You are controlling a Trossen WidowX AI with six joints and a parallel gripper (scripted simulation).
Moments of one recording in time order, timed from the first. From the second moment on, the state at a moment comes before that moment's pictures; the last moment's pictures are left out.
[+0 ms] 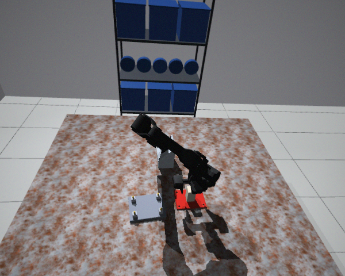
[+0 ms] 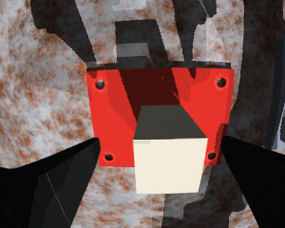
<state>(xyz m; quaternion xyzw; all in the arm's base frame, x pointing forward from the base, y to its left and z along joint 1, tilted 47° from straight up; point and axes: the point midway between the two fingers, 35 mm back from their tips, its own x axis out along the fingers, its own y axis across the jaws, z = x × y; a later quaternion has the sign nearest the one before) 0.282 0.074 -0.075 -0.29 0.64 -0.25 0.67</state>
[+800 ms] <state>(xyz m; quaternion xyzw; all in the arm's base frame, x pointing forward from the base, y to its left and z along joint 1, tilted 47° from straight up) 0.280 0.056 -0.090 -0.29 0.64 -0.25 0.66</state>
